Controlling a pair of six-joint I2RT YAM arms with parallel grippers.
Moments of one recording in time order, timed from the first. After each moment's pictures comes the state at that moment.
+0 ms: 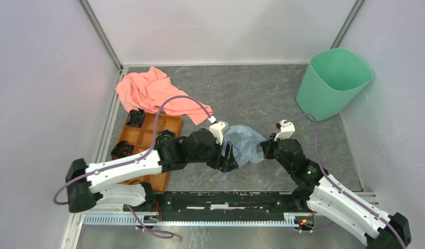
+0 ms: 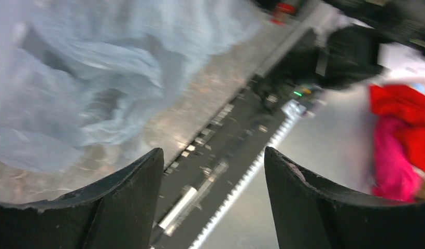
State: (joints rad) left arm -1.14 1.10 0.89 -0.36 0.10 -0.69; right arm 0.71 0.62 0.34 -0.18 0.30 0.49
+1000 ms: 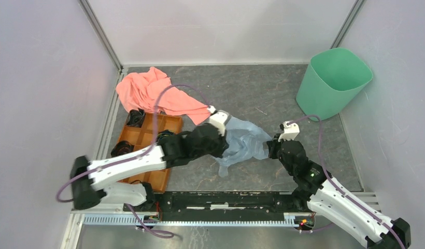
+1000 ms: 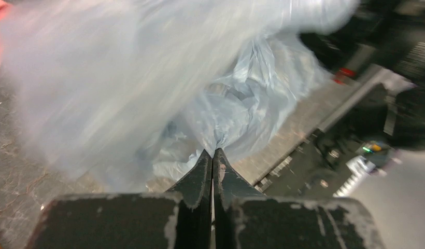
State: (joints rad) left arm -1.15 1.29 1.03 -0.38 -0.28 -0.53; right arm 0.71 0.54 0.34 -0.24 0.39 0.42
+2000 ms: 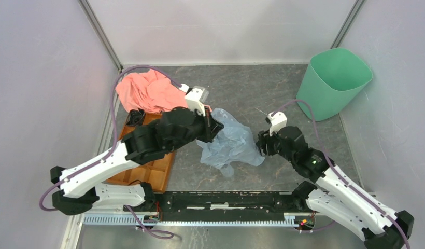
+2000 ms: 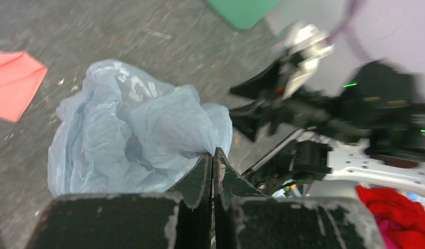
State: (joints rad) left arm -1.15 1.06 1.34 -0.58 -0.31 -0.61; right arm 0.69 0.71 0.55 -0.43 0.13 0.19
